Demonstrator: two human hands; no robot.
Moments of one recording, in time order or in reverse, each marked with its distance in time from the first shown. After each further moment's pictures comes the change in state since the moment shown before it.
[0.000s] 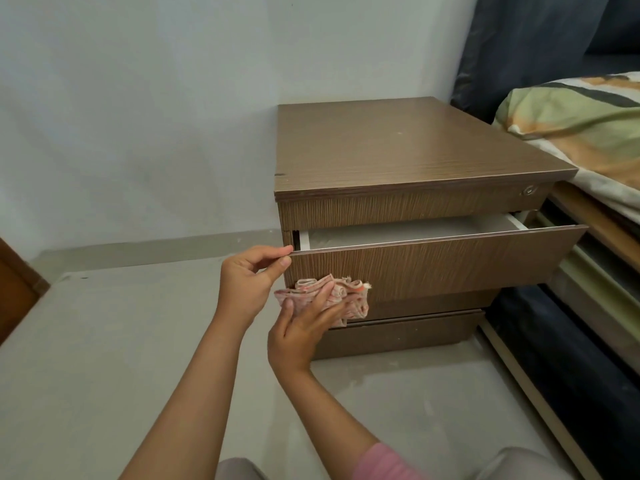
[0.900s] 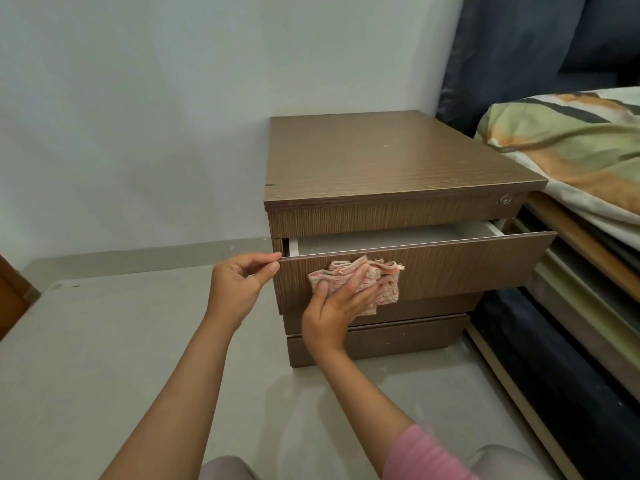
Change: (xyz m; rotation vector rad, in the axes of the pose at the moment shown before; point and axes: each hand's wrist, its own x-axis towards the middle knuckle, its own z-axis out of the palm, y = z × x) left_hand -0.002 0.010 0.000 0.023 0.005 -0.075; right_hand 0.063 0.004 -0.045 0.006 0.051 -0.049
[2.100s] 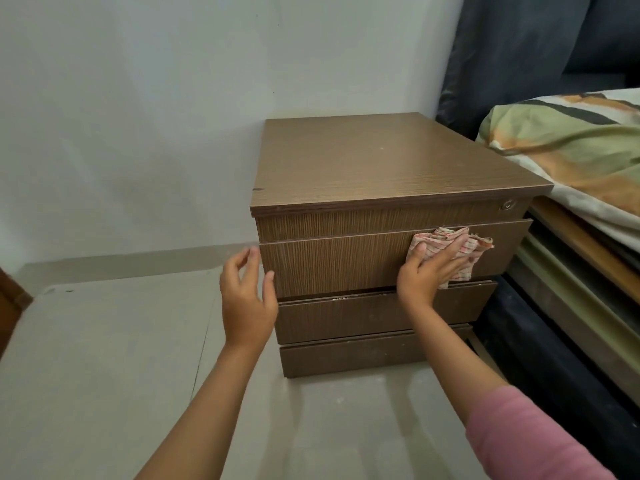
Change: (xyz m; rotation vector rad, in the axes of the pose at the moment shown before) left_hand 0.002 -0.051 0.041 0.604 0.336 0.414; right_hand 0.147 0.058 -0.075 0.035 0.083 0.176
